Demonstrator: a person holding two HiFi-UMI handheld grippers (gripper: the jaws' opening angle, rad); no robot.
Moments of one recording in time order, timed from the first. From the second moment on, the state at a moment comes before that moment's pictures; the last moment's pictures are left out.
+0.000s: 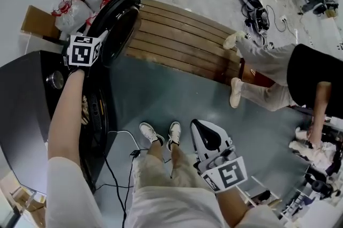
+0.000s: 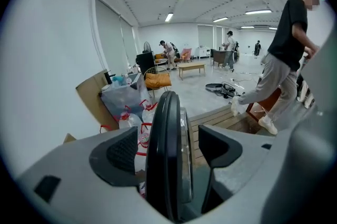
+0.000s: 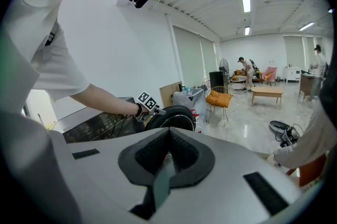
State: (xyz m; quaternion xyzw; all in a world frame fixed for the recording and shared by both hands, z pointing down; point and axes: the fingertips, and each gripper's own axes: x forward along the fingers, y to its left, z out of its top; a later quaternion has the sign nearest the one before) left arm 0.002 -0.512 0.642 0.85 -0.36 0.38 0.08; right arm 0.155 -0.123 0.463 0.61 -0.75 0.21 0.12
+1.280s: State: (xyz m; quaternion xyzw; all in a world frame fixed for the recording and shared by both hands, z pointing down) left arm 0.043 -0.499 0.675 0.82 -0.36 0.43 0.04; right arm 0.182 -0.055 0.478 0.63 -0.72 0.24 0.13
